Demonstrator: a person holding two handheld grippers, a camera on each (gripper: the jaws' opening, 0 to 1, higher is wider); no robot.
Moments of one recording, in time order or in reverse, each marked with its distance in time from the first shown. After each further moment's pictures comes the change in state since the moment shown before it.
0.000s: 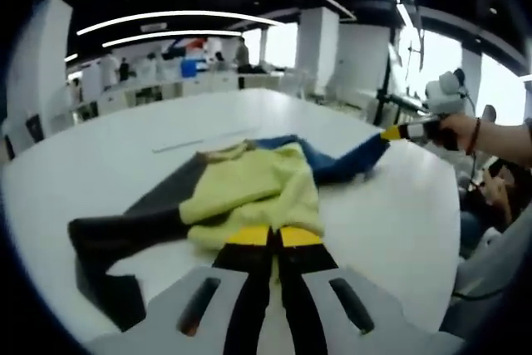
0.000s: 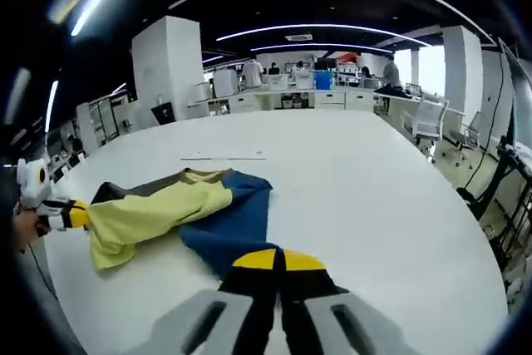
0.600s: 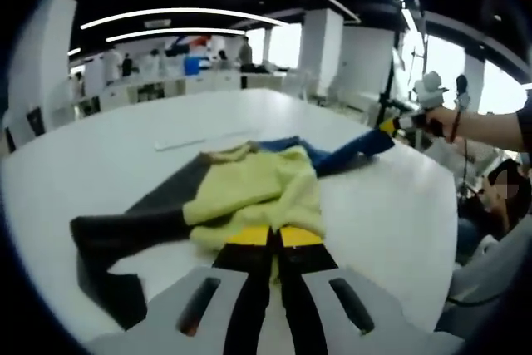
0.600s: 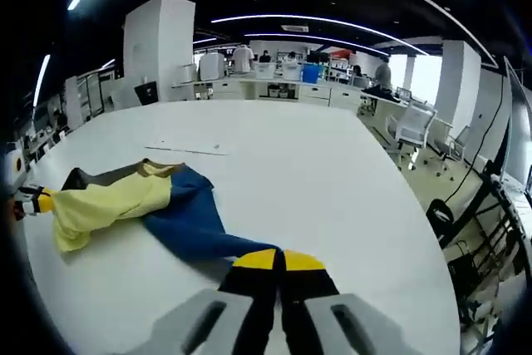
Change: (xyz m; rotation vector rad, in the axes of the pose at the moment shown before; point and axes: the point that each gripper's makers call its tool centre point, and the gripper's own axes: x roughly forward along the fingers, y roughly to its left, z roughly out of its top) left arm -0.004 0.007 0.005 -0.032 -0.002 0.004; right arm 0.018 -0.075 0.018 -0.096 0.090 -0.107
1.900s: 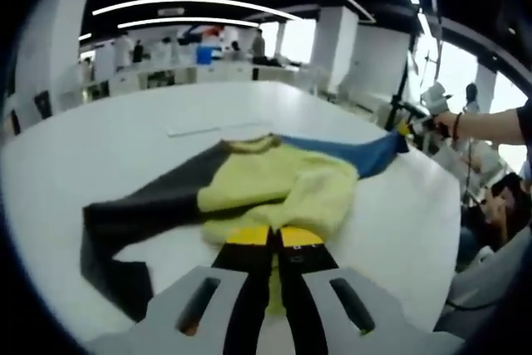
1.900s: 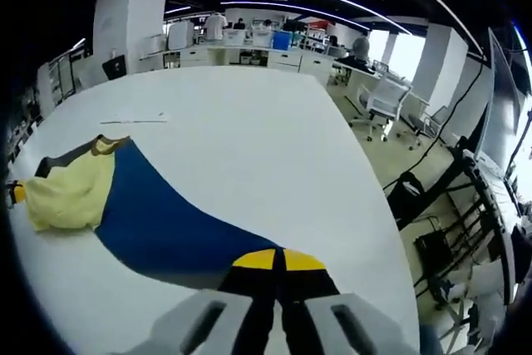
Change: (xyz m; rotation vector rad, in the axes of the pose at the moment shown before) left arm -0.001 0.017 -0.010 -0.056 0.039 0.035; right arm -0.005 -0.078 -0.037 0.041 0.162 -0.138
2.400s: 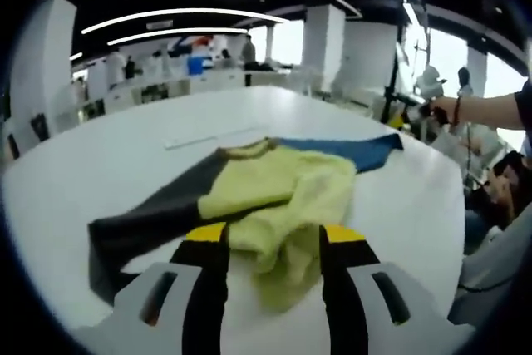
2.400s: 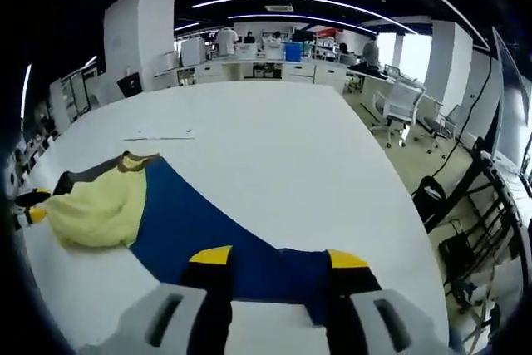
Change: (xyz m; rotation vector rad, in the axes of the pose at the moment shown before) left arm -0.004 -0.009 0.002 0.117 -0.025 -0.013; right arm -0.017 0.061 0.017 0.023 -0.088 0.154
